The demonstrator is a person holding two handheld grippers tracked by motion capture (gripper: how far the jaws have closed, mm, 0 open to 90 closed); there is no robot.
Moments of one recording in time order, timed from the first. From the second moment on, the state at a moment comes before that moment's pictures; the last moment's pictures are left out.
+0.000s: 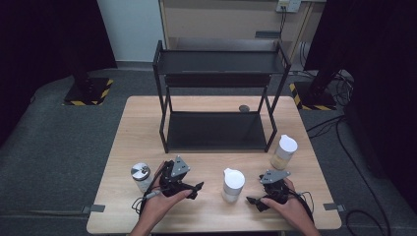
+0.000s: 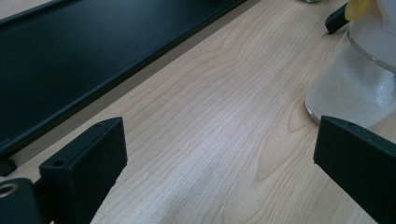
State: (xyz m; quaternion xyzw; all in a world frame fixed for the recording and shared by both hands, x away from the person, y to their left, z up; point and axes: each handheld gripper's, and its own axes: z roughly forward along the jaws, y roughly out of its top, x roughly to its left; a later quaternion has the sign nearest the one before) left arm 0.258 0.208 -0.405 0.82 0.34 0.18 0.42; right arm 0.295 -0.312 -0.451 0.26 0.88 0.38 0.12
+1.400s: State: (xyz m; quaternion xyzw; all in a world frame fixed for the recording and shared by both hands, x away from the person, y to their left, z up) left arm 0.234 0.246 -0.357 0.80 0.33 0.23 0.45; right arm 0.295 -0.312 -0.451 0.26 0.88 0.38 0.12
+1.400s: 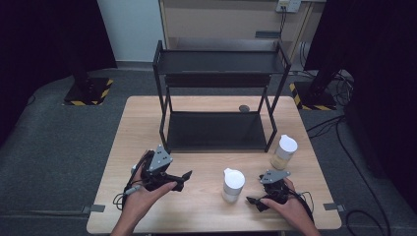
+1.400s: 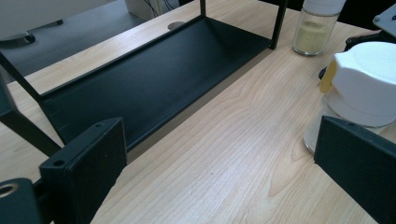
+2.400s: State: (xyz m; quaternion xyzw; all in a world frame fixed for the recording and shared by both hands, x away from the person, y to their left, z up) left arm 0.227 0.291 -0.361 0.78 0.36 0.25 0.45; right arm 0.295 -0.312 -0.451 0.26 0.88 0.38 0.12
